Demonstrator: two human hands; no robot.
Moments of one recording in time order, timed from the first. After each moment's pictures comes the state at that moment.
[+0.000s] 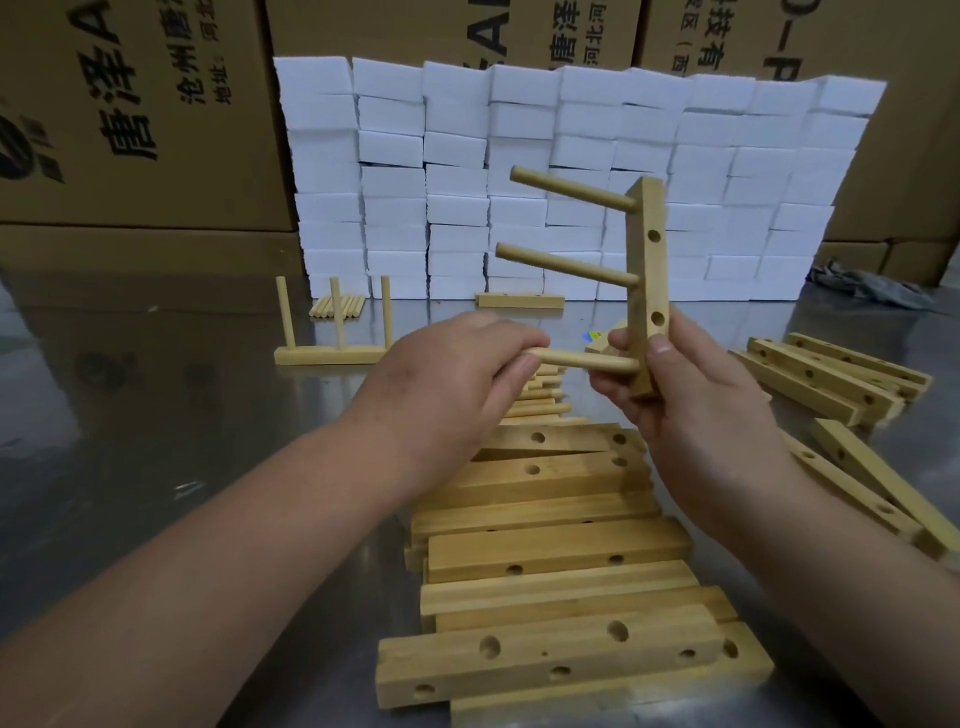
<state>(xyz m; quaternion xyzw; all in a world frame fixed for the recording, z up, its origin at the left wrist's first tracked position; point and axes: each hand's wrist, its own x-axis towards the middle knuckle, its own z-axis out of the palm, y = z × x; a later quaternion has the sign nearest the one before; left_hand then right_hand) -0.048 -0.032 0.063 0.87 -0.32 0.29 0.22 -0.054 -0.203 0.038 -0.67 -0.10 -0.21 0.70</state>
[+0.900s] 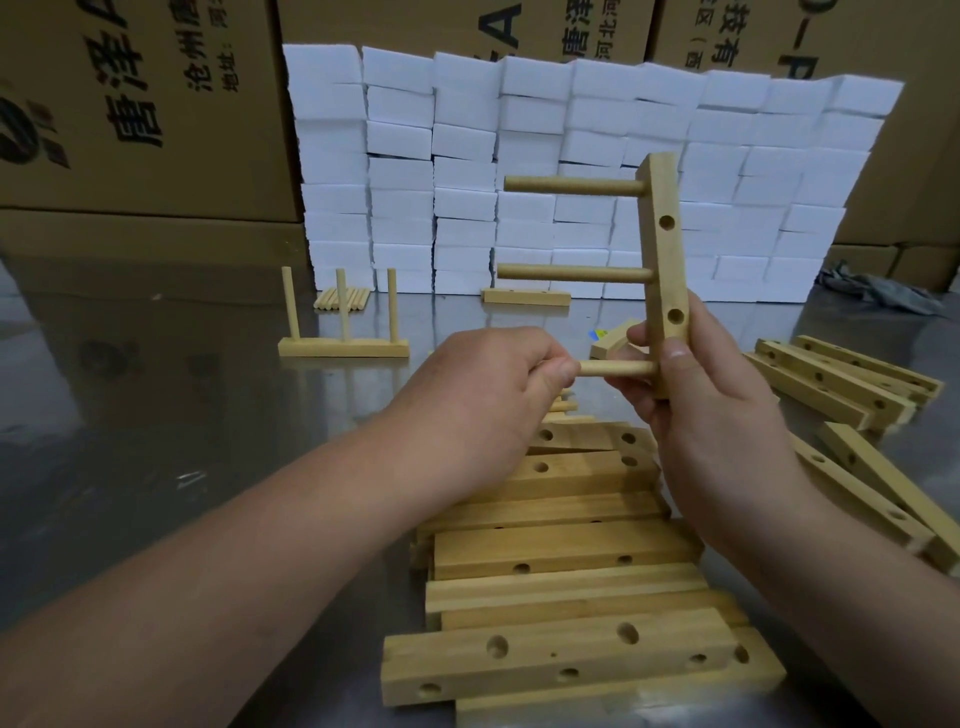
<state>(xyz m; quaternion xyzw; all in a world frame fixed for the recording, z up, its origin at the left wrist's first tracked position) -0.055 -0.046 0.060 0.89 -0.24 0.17 0.35 -0.057 -0.202 0.035 -0.72 -0.13 -0.25 0.64</state>
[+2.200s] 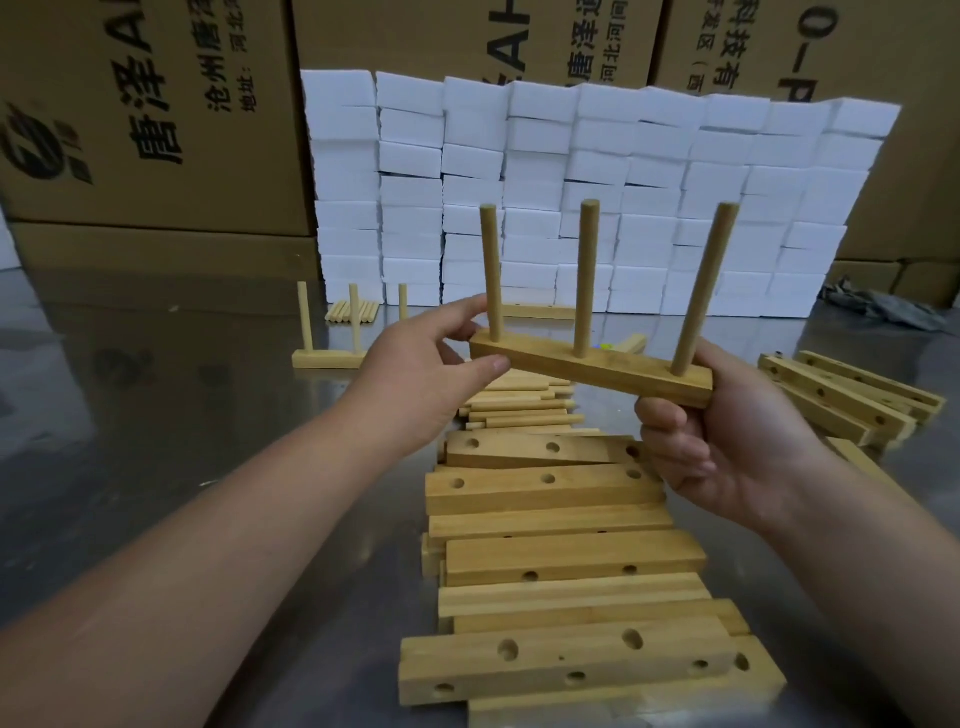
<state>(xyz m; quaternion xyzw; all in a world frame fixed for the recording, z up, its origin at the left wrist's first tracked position) -0.012 -0.008 0.050 0.83 -0.15 0.21 0.49 -0.044 -0.227 0.054 -0.54 -0.02 0.09 0.84</state>
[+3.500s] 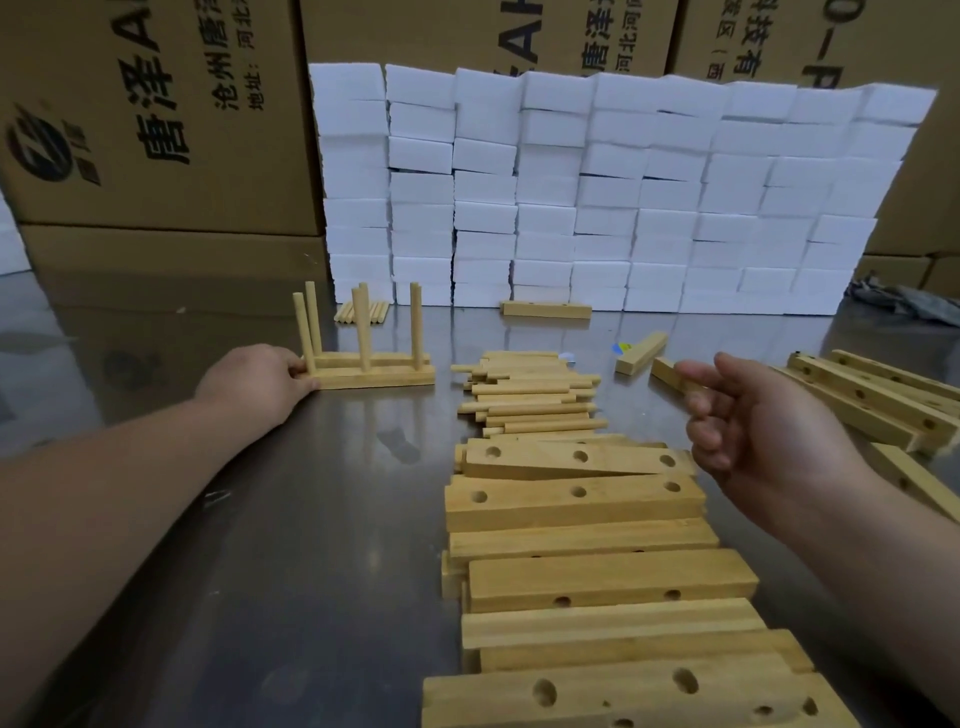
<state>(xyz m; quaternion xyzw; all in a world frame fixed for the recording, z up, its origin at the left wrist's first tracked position) 0.088 0.139 0.005 0.96 0.11 0.20 0.14 -0.015 -0.234 0.029 -0.58 0.04 -0.08 0.81</state>
